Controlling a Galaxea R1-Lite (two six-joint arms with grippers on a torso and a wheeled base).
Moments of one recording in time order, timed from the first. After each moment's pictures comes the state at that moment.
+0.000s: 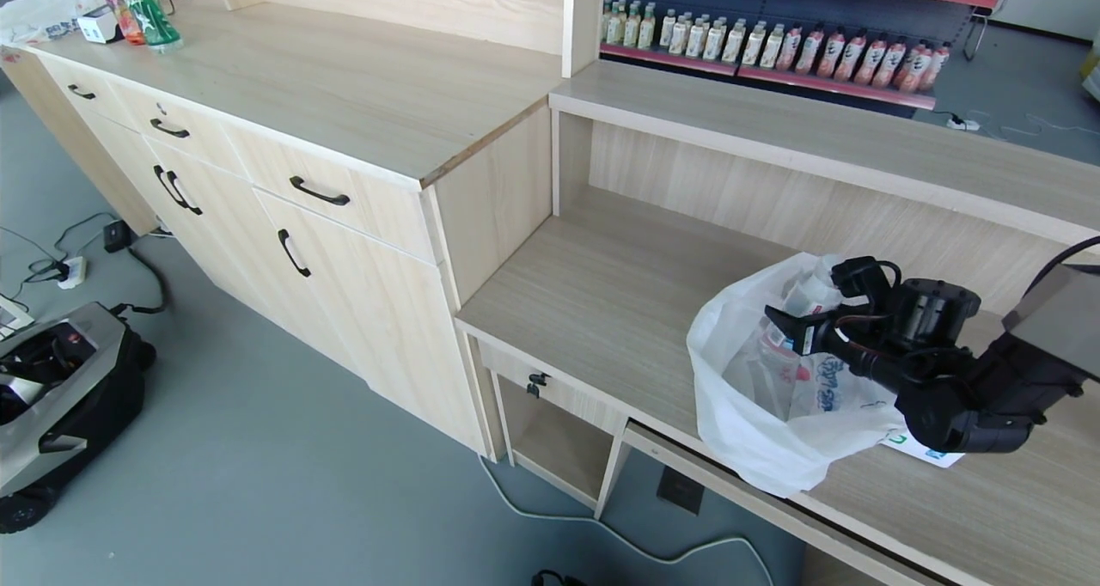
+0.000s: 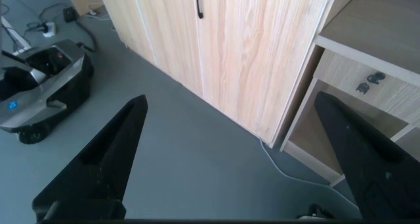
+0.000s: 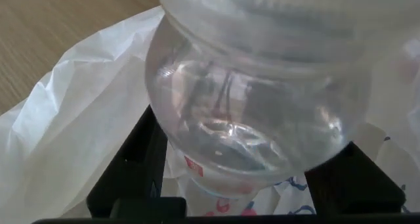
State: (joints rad) left arm 0.00 0.00 0.00 -0.05 0.19 0.01; right arm -0.04 2.24 -0.90 -1.25 0.25 -0.14
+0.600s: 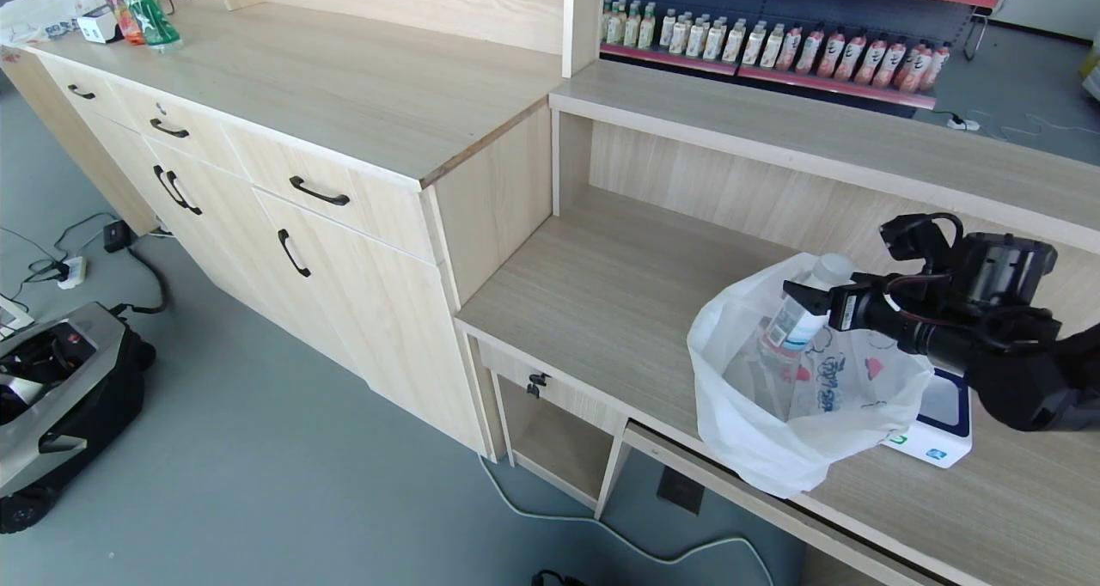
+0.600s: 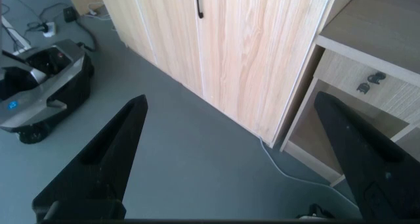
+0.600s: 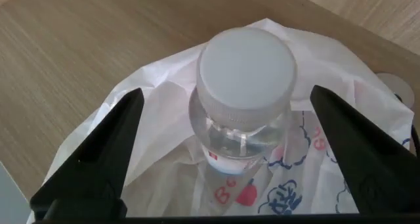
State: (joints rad) left arm 0.00 0.00 0.00 -0.05 0.19 0.01; right arm -0.05 1.95 -0.84 -0.99 0.25 -0.09
